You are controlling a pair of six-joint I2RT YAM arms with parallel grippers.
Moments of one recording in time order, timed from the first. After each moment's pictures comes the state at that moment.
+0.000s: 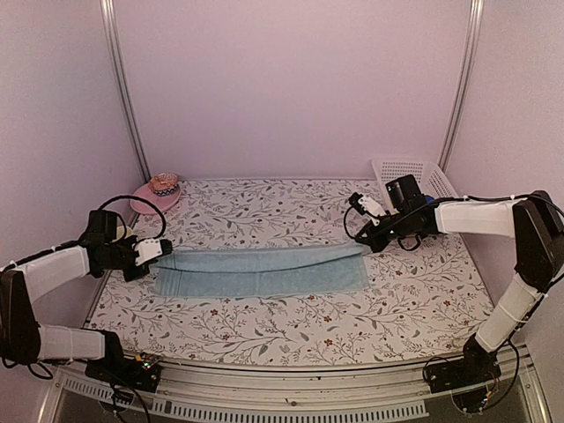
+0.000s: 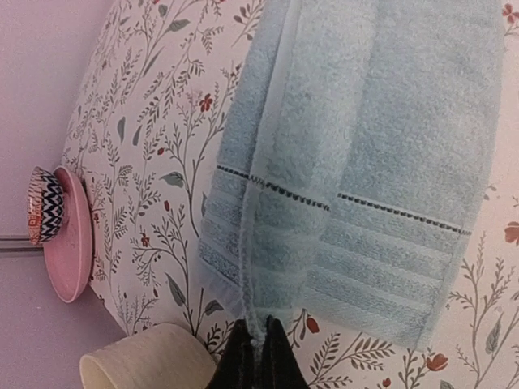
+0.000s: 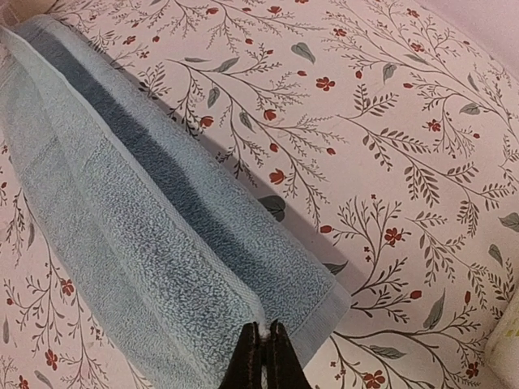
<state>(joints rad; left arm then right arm) 0.06 1.14 0.54 -0.28 0.30 1.26 0.45 1.66 1.02 -0.21 -0.30 -0.25</state>
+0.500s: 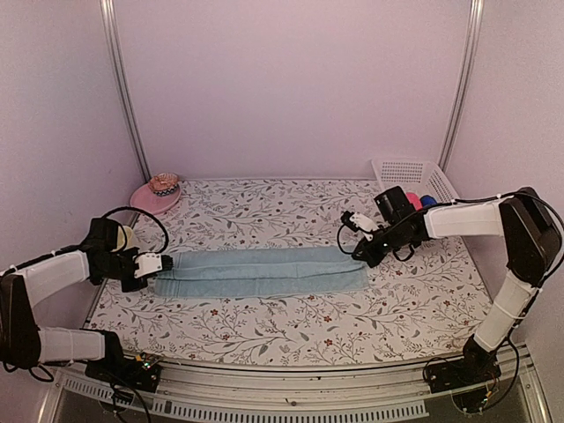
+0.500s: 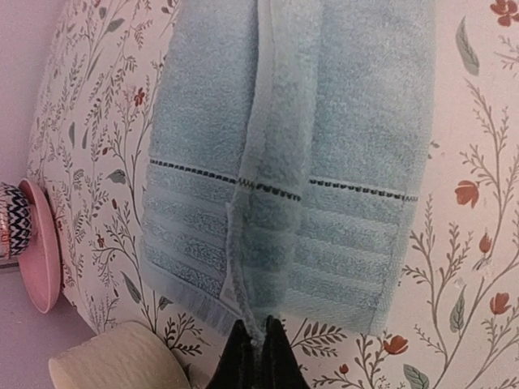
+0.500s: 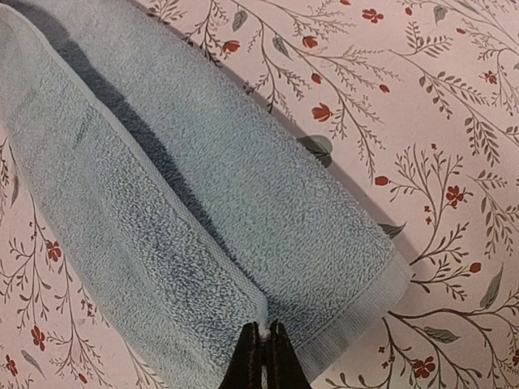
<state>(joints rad) 0.07 1.11 0.50 -0.39 0.30 1.37 0.50 1.72 1.01 -0.26 -0.27 -0.27</state>
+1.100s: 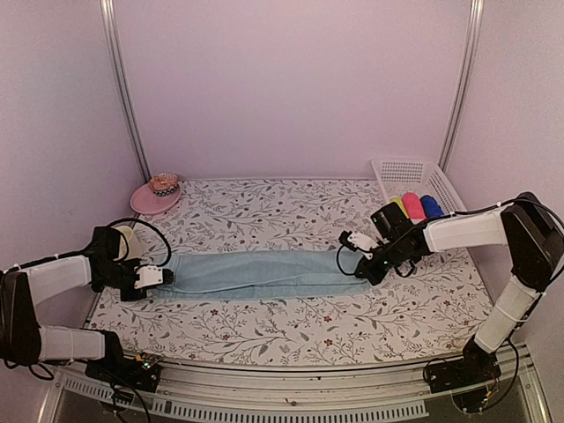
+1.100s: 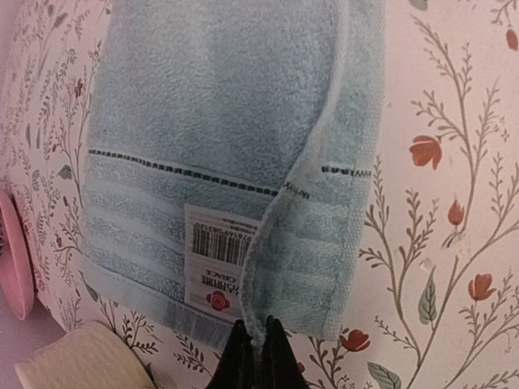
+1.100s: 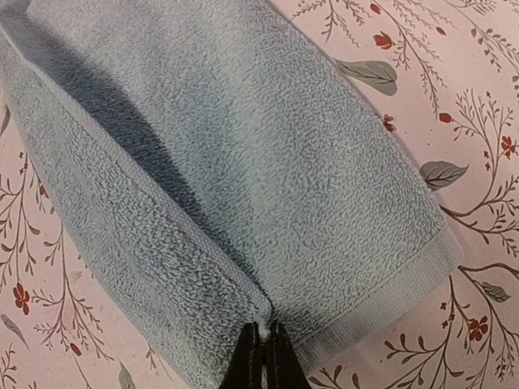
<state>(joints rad) 0.08 1.12 0.44 -0.41 0.27 1.46 0.57 1.70 0.90 -0.27 -0.20 -0.30</state>
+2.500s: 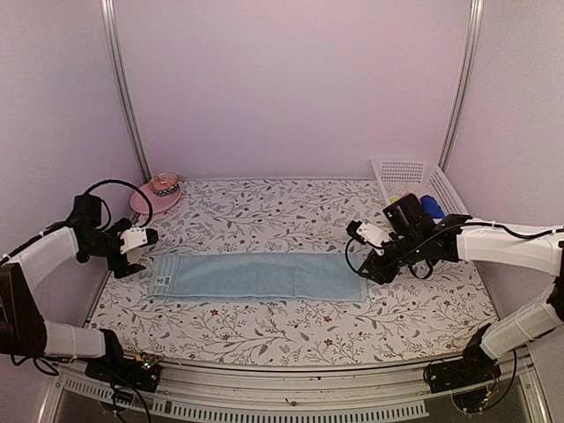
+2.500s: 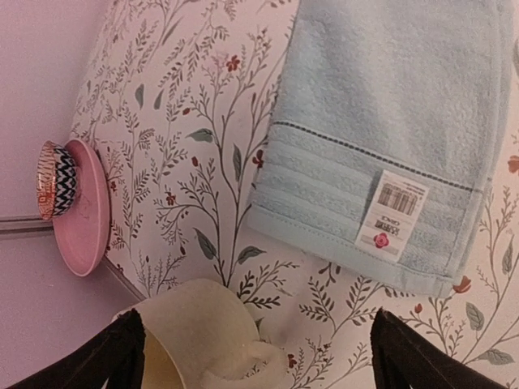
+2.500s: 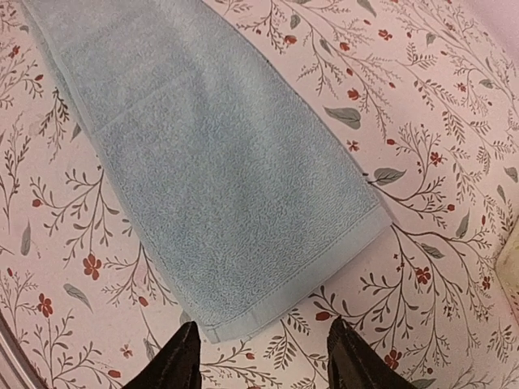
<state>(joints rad) 0.20 1.14 0.70 -0.54 0.32 1.43 0.68 1.38 0.85 -0.43 -0.06 -0.23</state>
